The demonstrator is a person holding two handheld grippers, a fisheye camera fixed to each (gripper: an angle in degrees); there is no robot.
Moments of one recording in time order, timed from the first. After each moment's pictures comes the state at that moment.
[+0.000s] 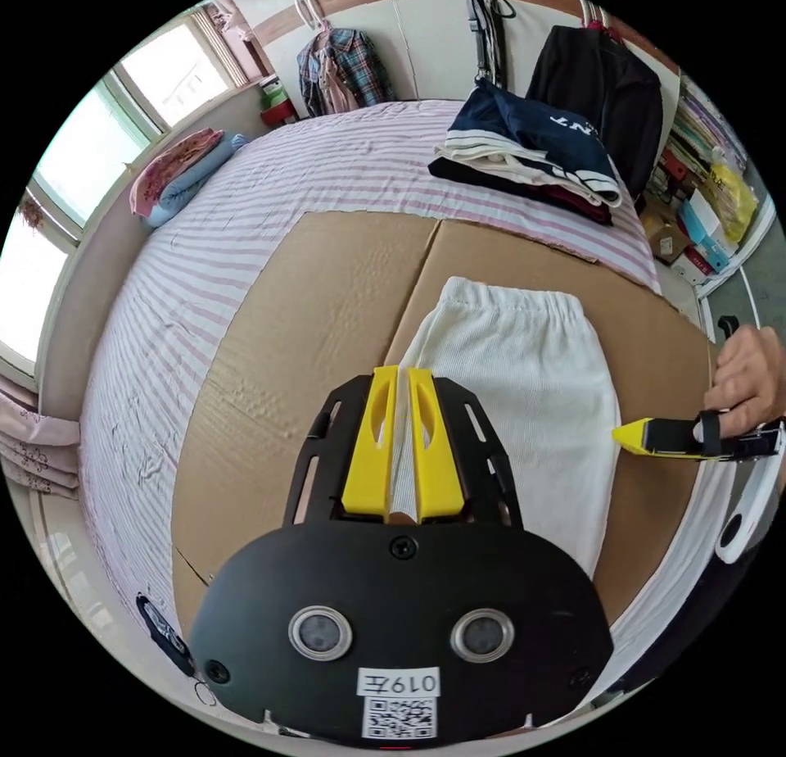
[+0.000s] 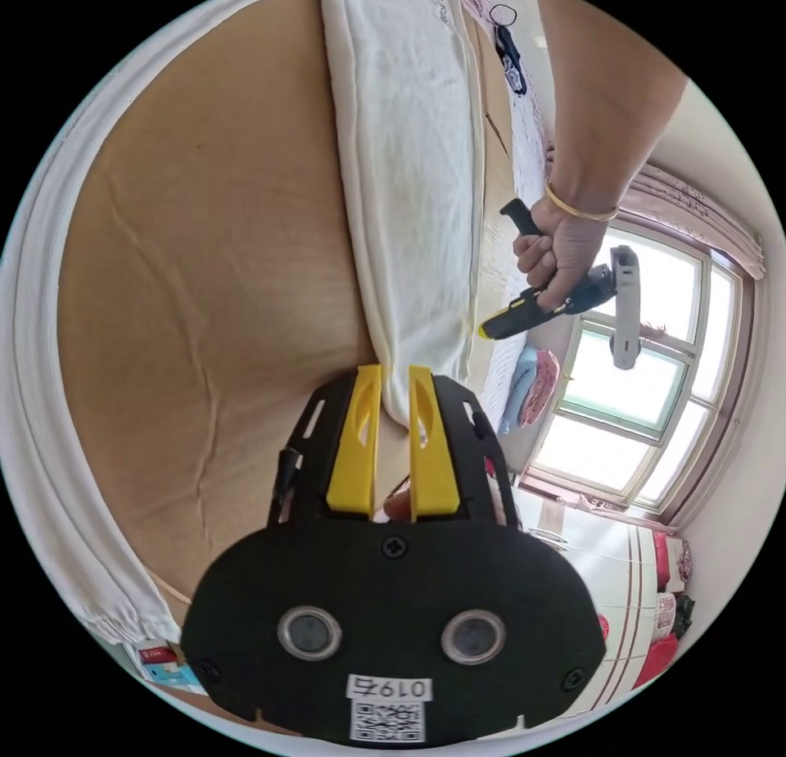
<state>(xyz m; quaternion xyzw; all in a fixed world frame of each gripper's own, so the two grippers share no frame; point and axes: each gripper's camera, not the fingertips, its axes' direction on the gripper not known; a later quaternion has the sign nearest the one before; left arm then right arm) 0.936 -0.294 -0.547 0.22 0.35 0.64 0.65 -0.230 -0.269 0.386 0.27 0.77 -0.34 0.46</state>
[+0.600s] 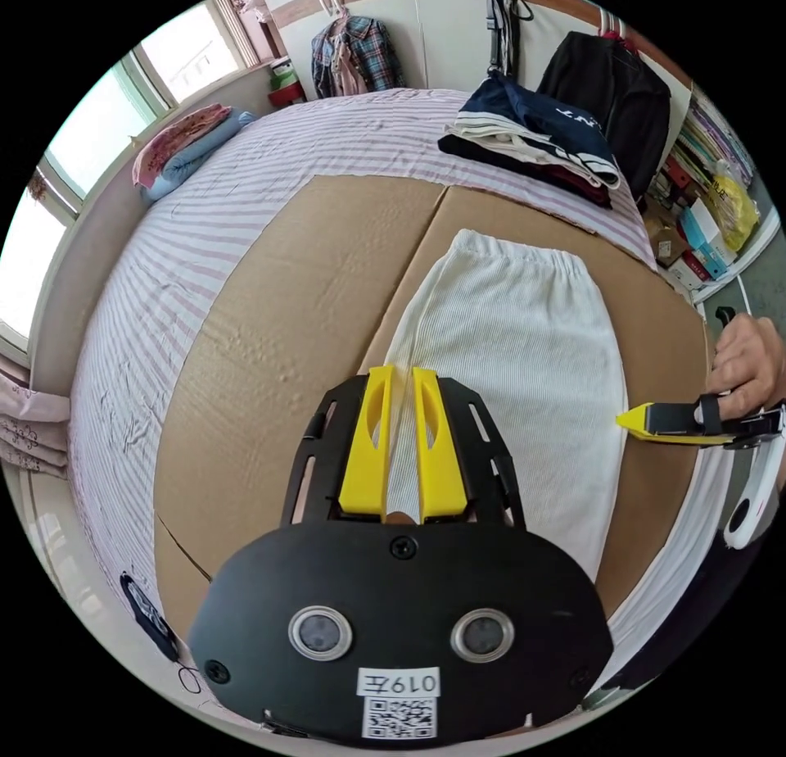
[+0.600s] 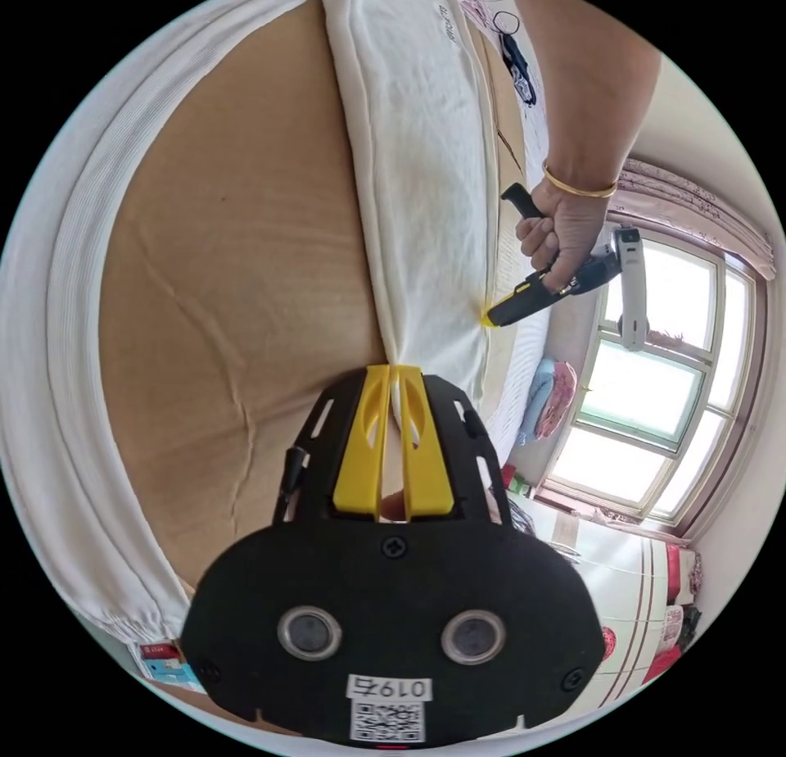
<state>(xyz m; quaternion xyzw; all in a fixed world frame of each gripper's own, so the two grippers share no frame) 0.826 -0.261 -0.516 0.20 0.33 0.64 0.67 -0.244 -0.223 0.374 0.27 0.77 -0.34 0.47</state>
